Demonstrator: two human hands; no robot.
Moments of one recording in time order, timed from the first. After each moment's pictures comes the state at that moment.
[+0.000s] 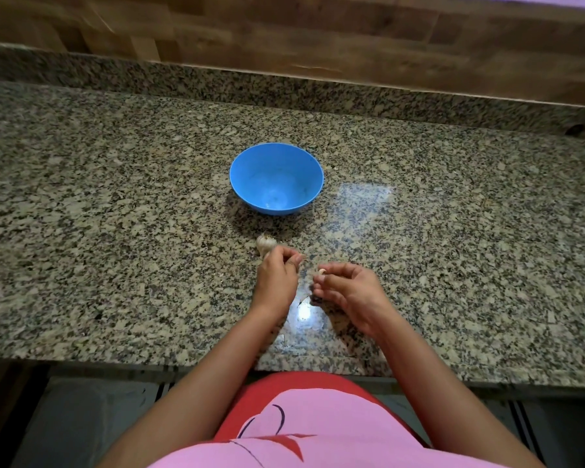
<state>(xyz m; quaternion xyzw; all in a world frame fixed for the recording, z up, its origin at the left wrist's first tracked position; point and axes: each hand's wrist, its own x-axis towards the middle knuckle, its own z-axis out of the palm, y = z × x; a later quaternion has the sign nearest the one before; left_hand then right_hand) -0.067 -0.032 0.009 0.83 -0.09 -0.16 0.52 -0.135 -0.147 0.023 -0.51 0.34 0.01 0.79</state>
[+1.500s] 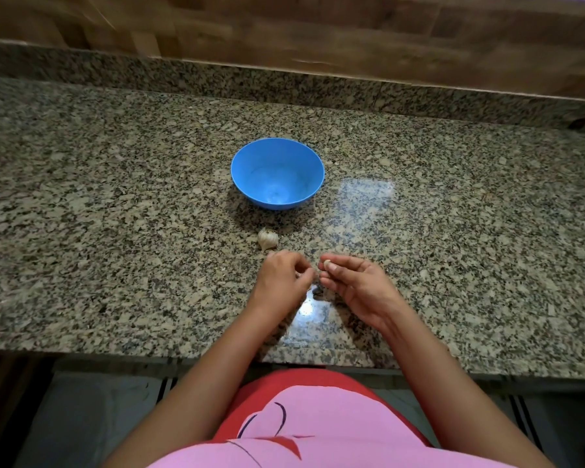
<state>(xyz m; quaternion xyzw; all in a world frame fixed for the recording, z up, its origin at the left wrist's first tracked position) -0.076 -0.021 0.018 0.89 -0.24 -0.10 0.36 -0.143 -0.154 0.026 -0.45 0.29 0.00 0.85</state>
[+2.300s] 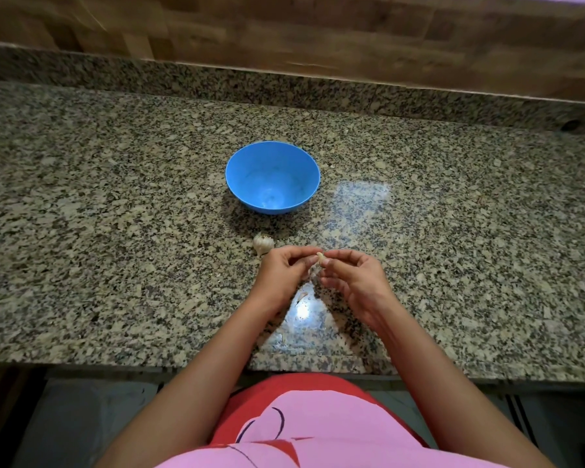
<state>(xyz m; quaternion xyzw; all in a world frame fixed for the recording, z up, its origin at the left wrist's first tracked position) -0.061 -0.035 0.016 0.71 -0.13 -0.27 0.64 -0.130 -0.156 0.031 -0.52 0.32 -0.05 0.79</state>
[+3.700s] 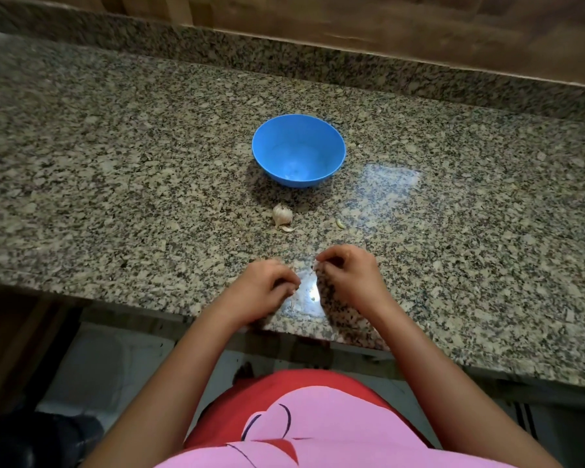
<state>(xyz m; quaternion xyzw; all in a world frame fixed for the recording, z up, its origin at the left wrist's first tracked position) -0.097 0.037 0.018 0.87 -0.32 -0.19 0.32 -0.148 -0.133 0.030 -0.90 0.16 0.00 0.42</state>
